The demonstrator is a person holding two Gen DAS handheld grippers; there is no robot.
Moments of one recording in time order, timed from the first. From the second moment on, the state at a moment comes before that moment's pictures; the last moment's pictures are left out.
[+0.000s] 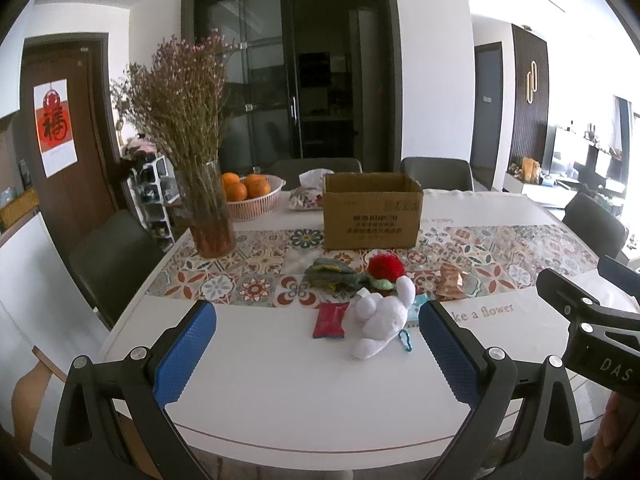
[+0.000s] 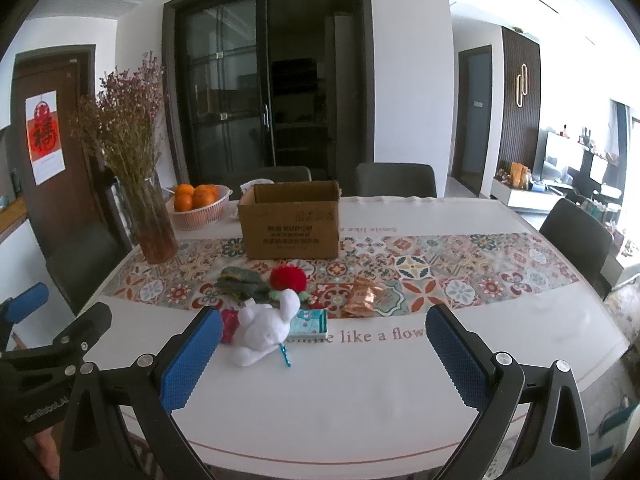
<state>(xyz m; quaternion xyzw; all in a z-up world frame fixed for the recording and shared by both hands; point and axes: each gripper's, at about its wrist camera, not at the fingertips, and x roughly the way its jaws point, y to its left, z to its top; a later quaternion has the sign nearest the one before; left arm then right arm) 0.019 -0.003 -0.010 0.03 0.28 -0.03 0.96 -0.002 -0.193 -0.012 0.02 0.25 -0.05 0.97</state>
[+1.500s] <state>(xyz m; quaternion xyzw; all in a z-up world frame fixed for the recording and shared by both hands) 0.235 0.019 -0.176 0.04 0.51 -0.13 0.85 0.217 -0.158 -0.163 0.08 0.50 0.00 0.86</state>
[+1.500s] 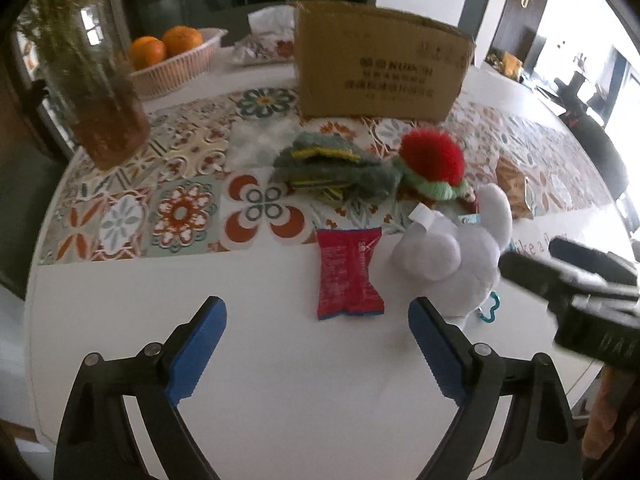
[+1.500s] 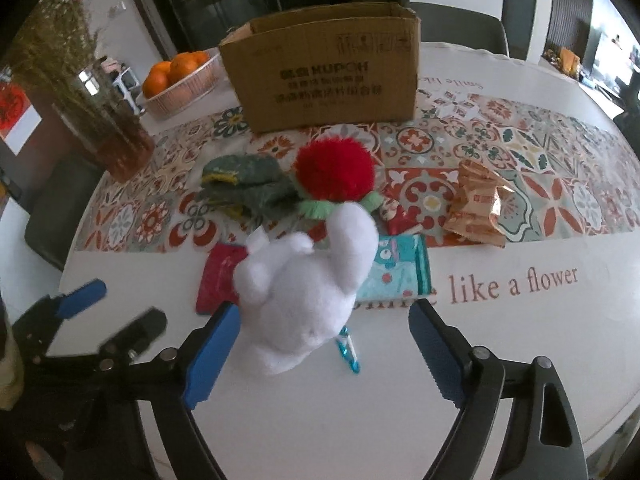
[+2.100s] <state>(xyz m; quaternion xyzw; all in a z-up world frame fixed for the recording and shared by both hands) 0.279 -0.006 -0.220 0.03 0.55 -0.14 0.82 0.263 -0.186 -0.187 0.12 0.51 -0.01 0.85</state>
